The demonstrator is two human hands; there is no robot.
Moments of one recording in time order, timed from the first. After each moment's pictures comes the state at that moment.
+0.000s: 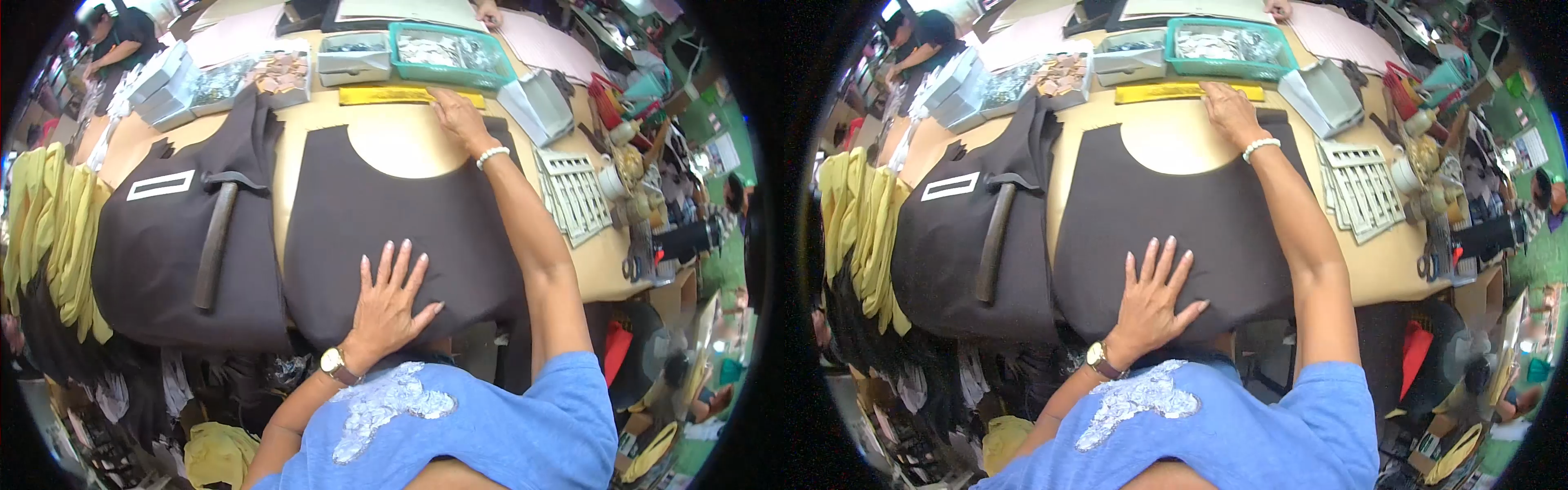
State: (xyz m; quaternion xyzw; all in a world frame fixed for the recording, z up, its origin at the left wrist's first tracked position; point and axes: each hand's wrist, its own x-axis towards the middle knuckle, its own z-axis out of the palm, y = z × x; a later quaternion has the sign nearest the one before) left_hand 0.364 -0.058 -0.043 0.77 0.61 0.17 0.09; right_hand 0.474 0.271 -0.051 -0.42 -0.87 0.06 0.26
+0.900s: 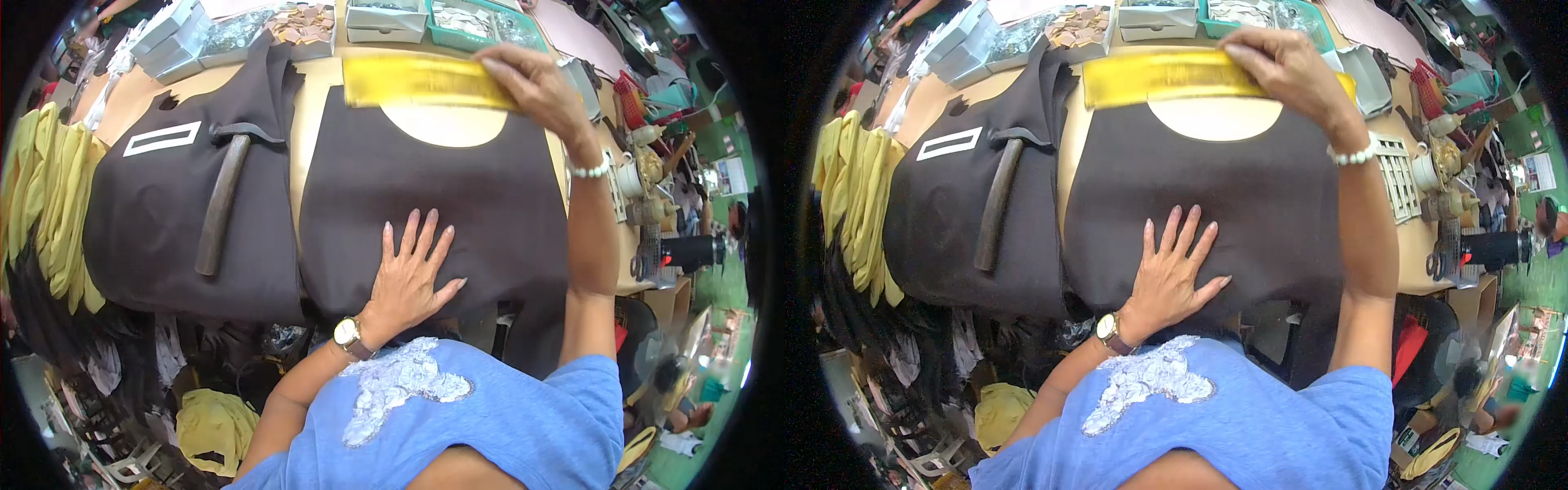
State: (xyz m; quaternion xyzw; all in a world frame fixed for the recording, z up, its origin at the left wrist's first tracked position) left_hand 0.363 -0.057 -0.051 0.76 0.60 0.22 0.10; right_hand 0.479 0.185 0.084 -0.26 -0.90 0.18 0.29
